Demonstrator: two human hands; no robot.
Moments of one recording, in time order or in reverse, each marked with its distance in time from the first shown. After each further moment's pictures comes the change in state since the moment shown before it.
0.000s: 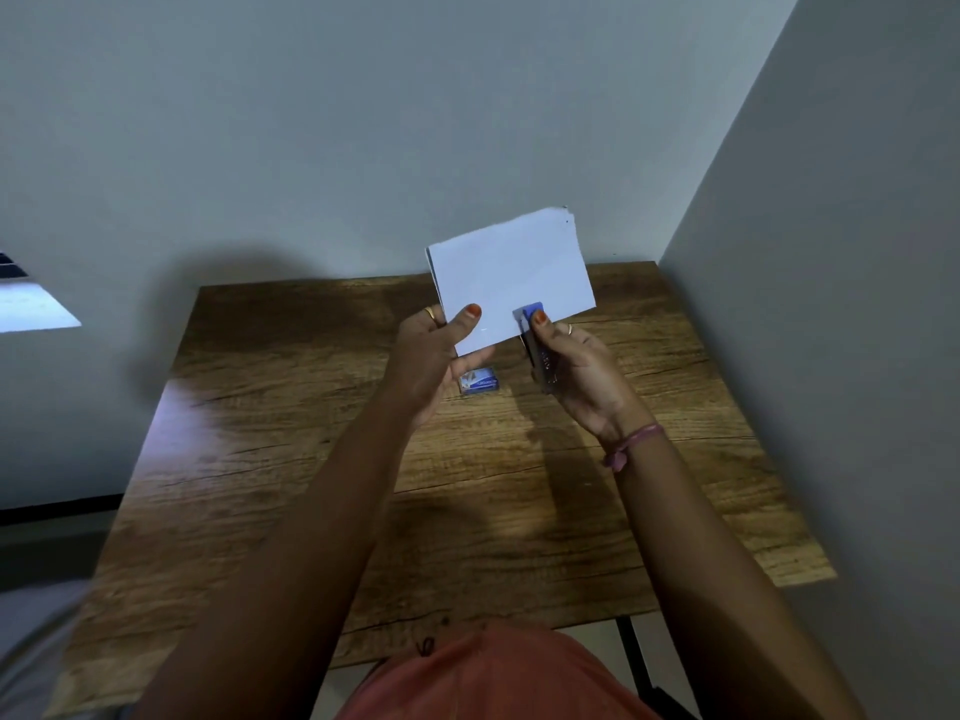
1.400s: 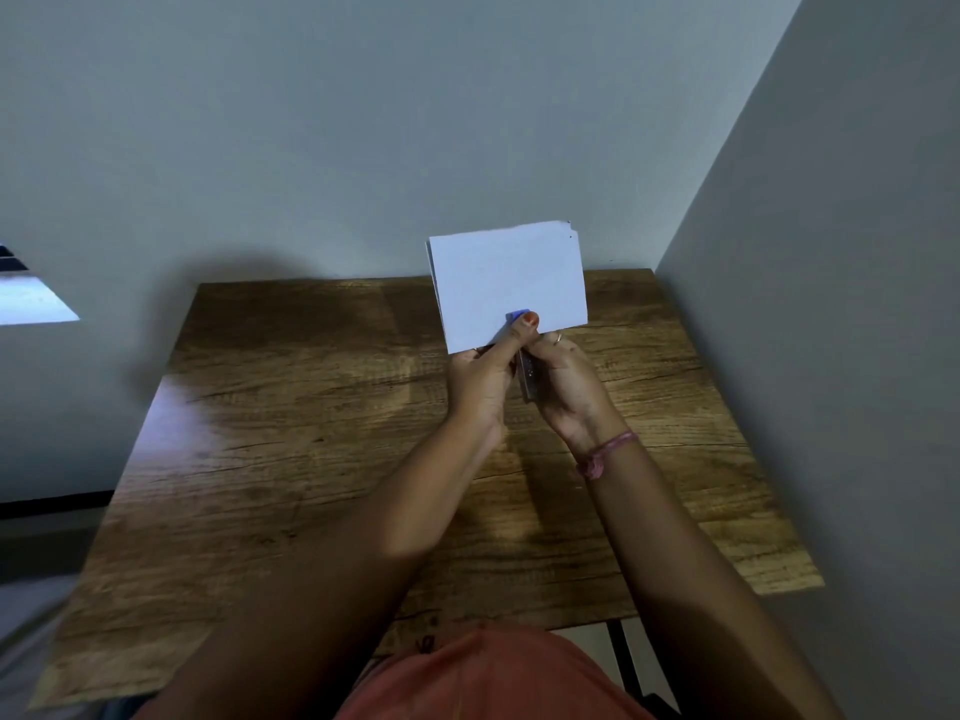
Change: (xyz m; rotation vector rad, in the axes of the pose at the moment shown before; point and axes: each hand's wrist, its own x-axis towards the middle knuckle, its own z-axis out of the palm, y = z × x) left_hand -0.012 -0.040 0.059 -0.321 0.170 0.008; right_hand 0.007 0.016 0.011 0.112 0.126 -0.065
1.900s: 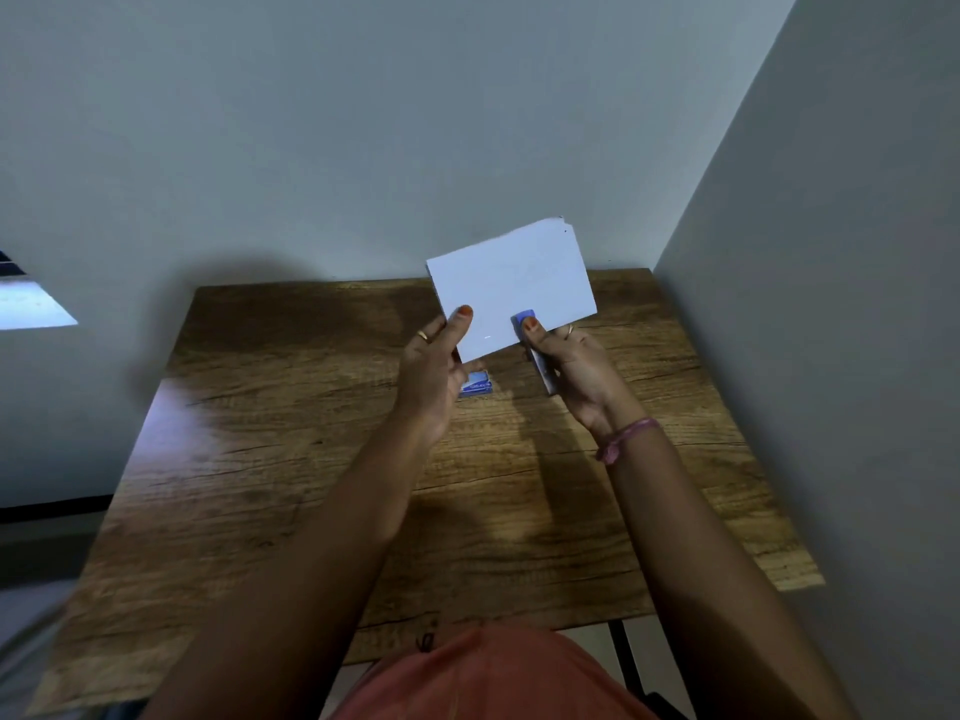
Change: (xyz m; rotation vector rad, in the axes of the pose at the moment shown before) left_hand 0.023 0.027 -0.042 0.102 -0.091 0.002; right_hand -0.002 -0.024 -0.006 -0.143 -0.020 0.047
